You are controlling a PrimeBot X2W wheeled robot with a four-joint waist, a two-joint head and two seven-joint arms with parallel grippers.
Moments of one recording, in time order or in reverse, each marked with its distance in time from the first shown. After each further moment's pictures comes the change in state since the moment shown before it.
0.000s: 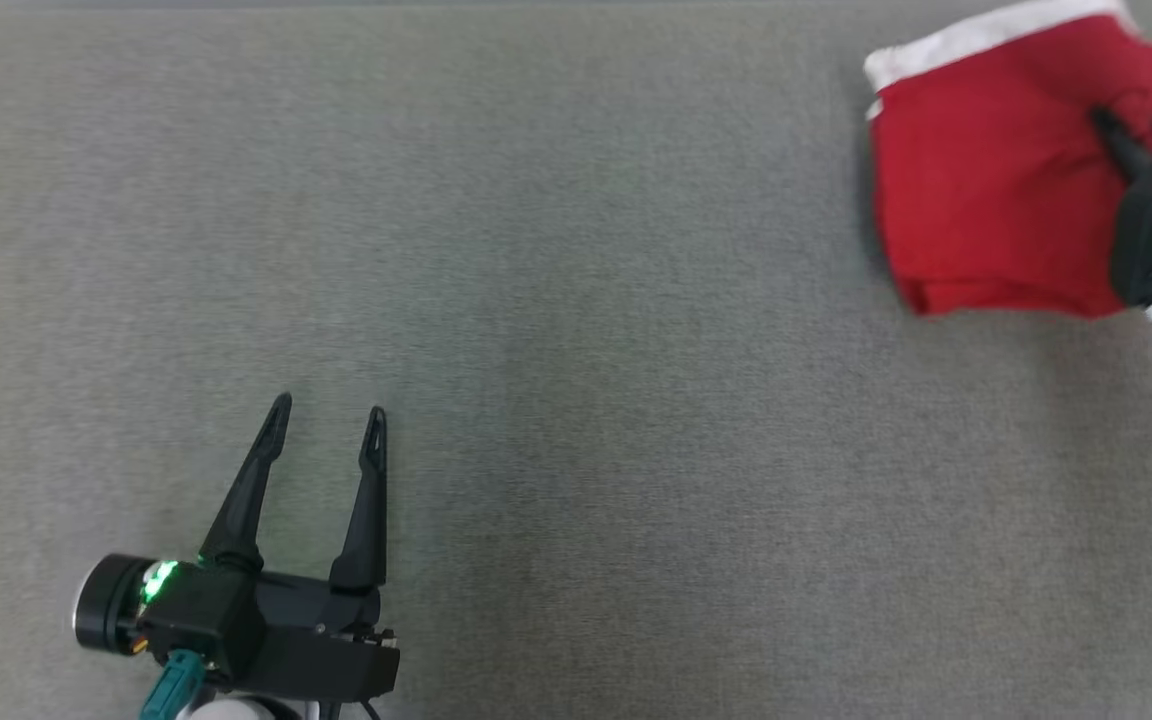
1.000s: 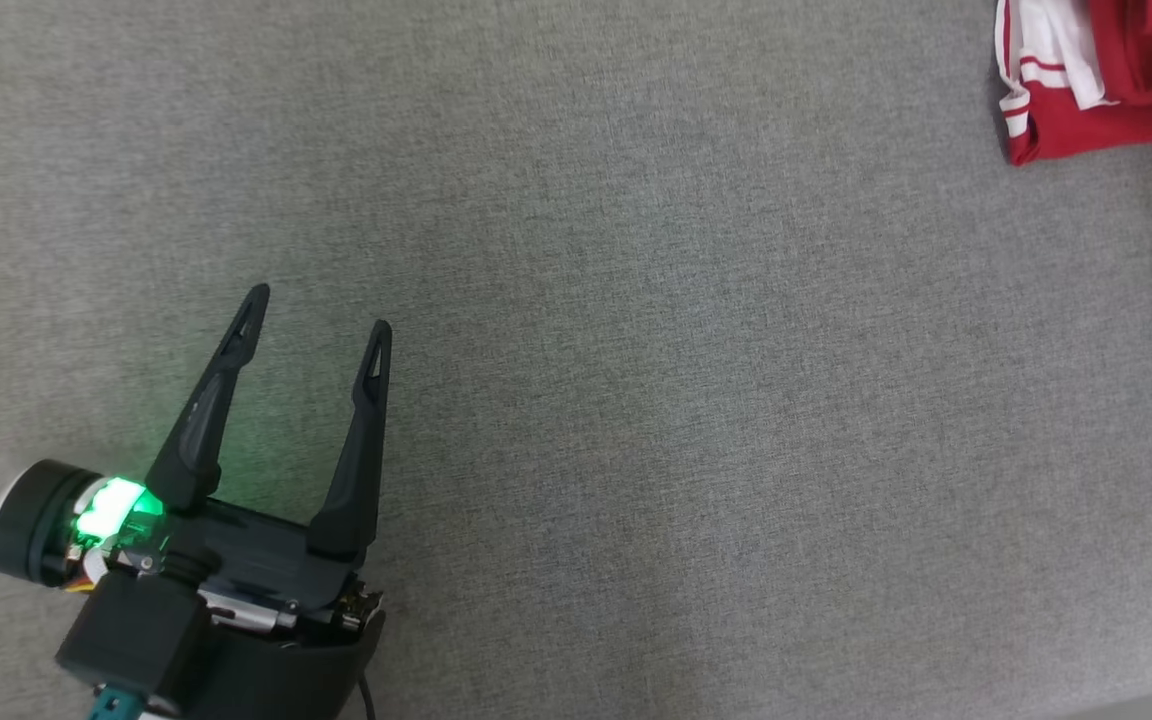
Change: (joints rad) left arm -0.060 0.108 -0.073 -0.282 0.015 0.000 0.000; right arm -0.290 -0.196 0.089 0.096 -0.172 0.000 -0.053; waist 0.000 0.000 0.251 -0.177
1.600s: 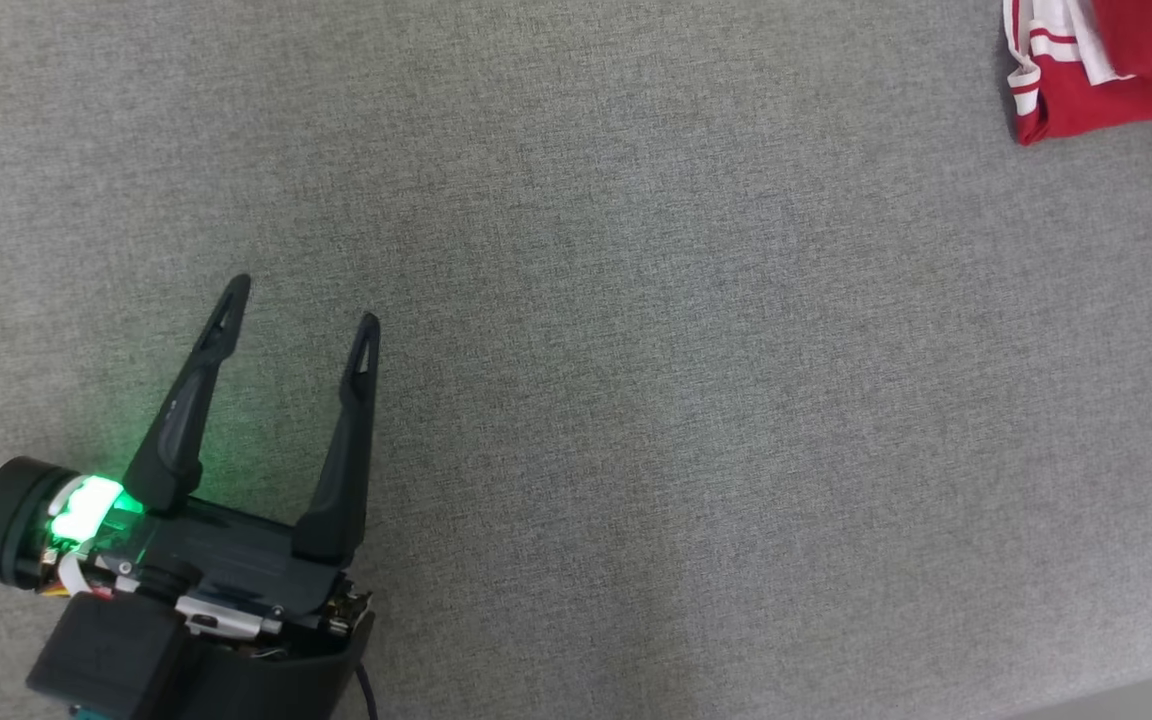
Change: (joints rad) left arm 0.004 0.012 0.009 -0.059 0.010 0.000 0.000; right arm -0.074 -0.007 0.049 0.081 -0.104 0.000 -0.085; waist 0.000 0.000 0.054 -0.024
